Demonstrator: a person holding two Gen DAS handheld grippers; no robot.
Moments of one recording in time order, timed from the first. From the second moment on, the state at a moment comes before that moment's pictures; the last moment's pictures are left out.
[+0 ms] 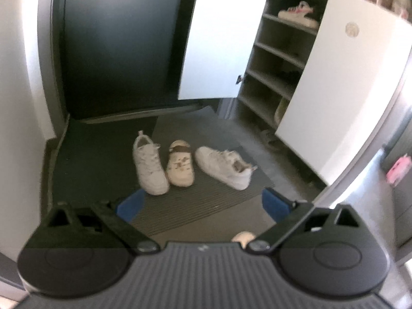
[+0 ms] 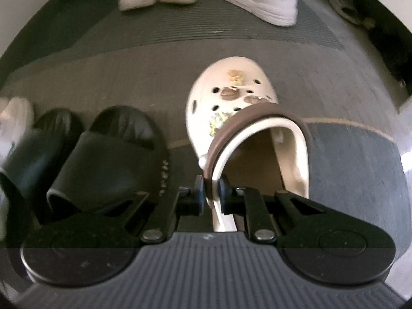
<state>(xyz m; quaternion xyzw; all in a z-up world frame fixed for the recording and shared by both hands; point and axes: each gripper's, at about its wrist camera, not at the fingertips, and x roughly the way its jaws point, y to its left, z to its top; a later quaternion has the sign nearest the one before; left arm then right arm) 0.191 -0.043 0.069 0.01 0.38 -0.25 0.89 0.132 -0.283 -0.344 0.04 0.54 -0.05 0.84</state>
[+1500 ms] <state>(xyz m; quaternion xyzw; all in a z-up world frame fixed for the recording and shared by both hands) 0.478 -0.286 -0.264 0.13 0.33 -0.21 0.91 0.132 -0.420 -0.224 0.32 0.24 -0.22 0.89</state>
